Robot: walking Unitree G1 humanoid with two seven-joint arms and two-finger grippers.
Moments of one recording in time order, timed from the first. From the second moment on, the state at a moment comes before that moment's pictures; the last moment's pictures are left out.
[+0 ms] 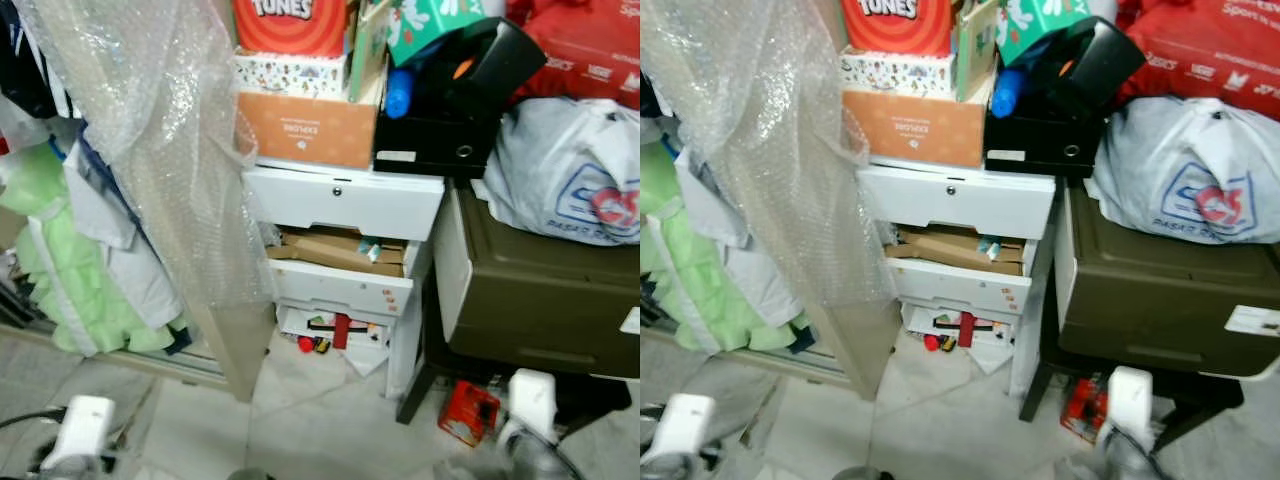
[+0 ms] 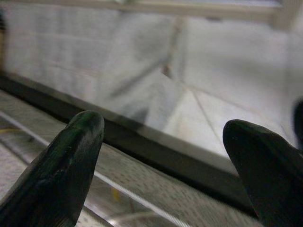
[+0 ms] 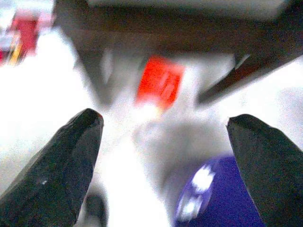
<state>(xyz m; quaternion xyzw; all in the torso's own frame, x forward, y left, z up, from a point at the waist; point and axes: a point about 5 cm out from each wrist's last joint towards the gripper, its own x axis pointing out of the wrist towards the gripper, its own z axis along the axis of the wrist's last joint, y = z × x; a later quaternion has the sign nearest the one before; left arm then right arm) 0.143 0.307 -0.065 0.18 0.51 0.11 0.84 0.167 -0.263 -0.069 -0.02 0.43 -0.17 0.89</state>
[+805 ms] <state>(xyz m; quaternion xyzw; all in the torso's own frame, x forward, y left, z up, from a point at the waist) 0.172 0.253 -0.077 0.17 0.53 0.04 0.83 0.188 -0.229 -0.075 -0.09 0.48 -0.05 0.87</state>
